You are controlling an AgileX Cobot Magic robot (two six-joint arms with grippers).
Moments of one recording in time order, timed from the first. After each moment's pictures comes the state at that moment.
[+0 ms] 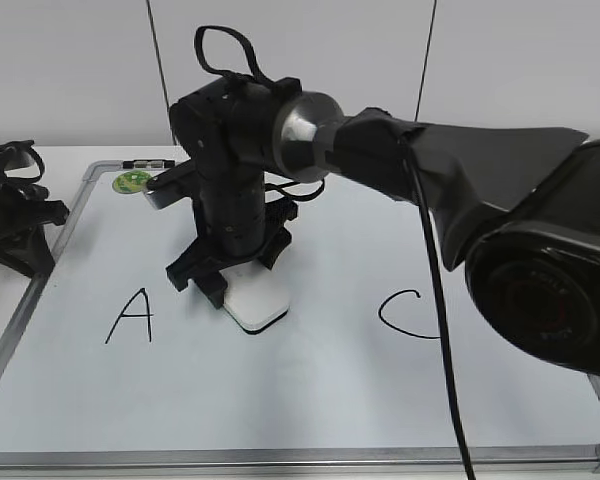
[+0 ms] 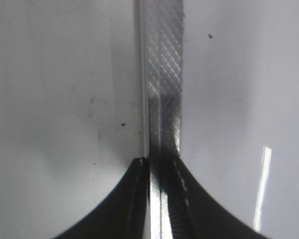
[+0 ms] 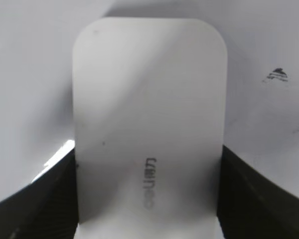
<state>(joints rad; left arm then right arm) 0.06 2.16 -1.45 -0.28 0.85 0.20 0.74 2.48 -2.21 -0.09 1.22 0.05</state>
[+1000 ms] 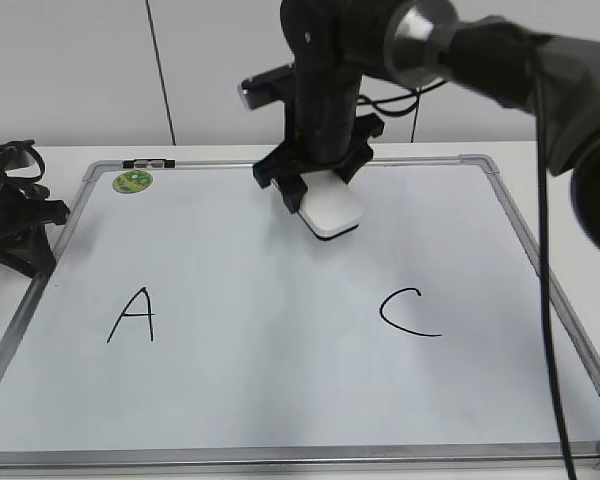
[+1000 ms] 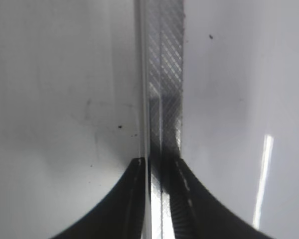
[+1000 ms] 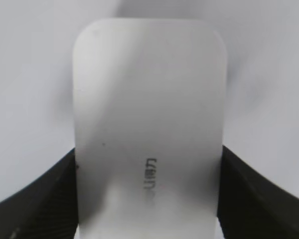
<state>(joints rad) 0.06 2.16 -1.45 -0.29 0.85 0.20 0.55 2.39 -2.23 -0.13 1.23 0.04</state>
